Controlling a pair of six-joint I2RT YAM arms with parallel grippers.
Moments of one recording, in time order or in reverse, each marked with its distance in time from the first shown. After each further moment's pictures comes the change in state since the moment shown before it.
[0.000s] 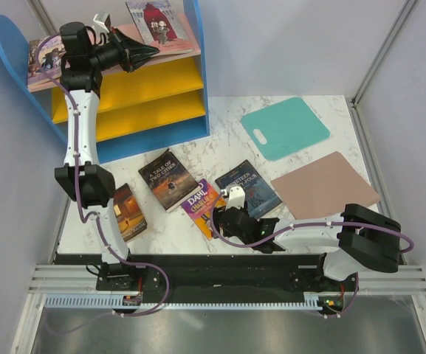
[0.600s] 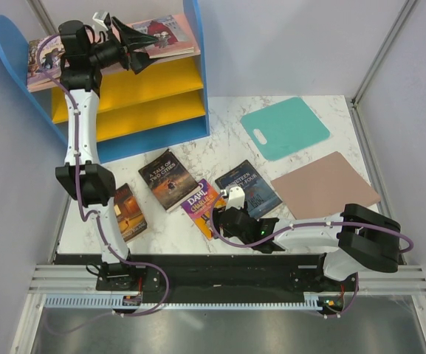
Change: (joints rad) left arm 0.005 0.039 0.026 0.020 0.033 -0.079; right arm 0.000 0.002 0.004 -0.013 0.000 0.000
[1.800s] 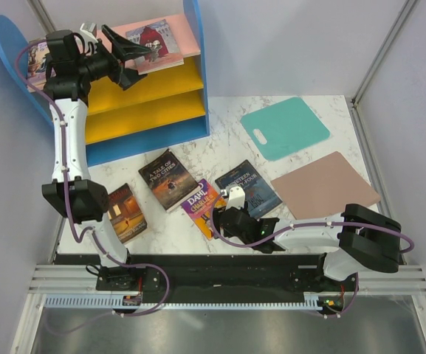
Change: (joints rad) left arm 0.040 -0.224 -0.210 -0.201 -0.131 0.218; right arm 0.000 -0.004 0.000 -0.008 0.001 0.000
